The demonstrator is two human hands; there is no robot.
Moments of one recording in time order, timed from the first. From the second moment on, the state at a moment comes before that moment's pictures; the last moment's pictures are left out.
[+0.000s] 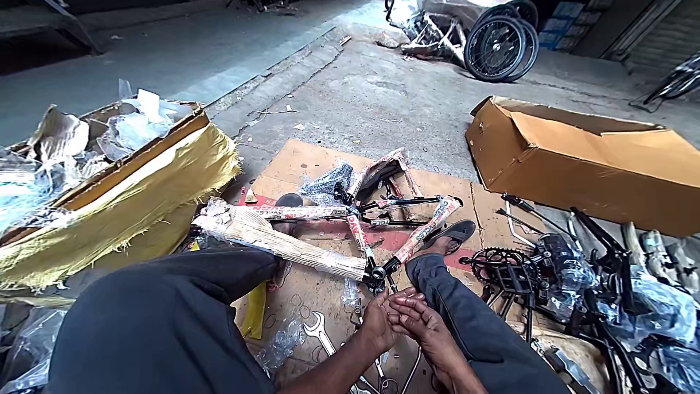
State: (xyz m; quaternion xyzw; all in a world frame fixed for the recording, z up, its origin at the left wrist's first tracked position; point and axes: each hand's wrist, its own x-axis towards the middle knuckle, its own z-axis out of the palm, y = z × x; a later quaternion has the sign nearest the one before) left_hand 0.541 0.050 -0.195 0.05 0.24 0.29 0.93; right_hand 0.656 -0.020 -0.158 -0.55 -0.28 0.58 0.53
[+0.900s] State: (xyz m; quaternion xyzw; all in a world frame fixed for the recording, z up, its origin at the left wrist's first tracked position) left_hand 0.533 0.068 -0.209 0.07 0.15 0.25 0.95; right_hand 0.678 -0.014 -0.146 -0.44 -0.06 0.56 0.70
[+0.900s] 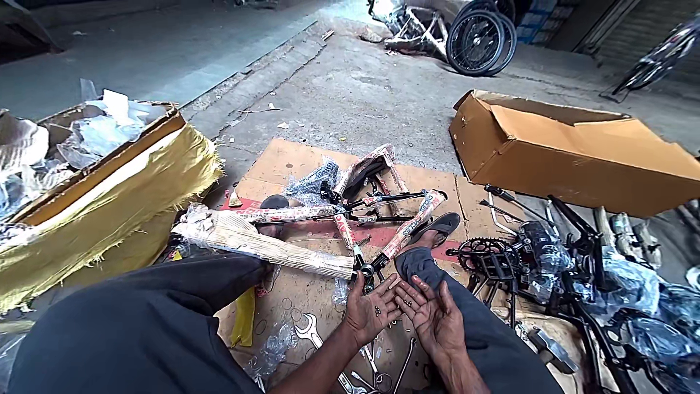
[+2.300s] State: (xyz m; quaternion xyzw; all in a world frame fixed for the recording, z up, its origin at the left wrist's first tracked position) left_hand 0.502 0.018 -0.199 0.34 0.50 0.08 0.79; right_hand 0.835 -0.249 -0.305 -0.93 0.18 0.27 0.19
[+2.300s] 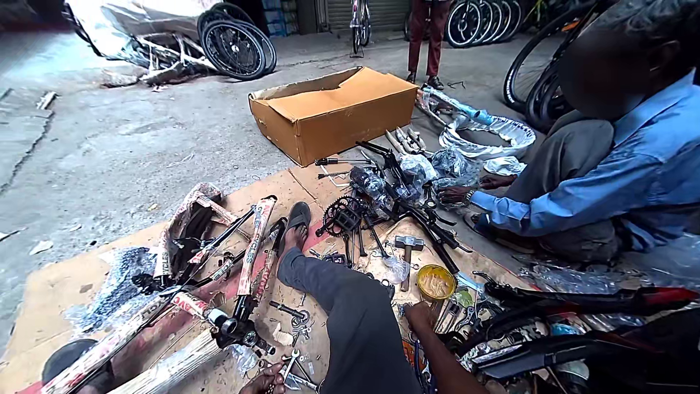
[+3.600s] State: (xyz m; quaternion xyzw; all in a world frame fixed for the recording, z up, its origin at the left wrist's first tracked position) left_hand 0.504 0.015 -0.212 0.35 0.51 0.05 0.78; right_hand 0.816 -0.252 -0.324 -0.53 0.34 0.23 0.74
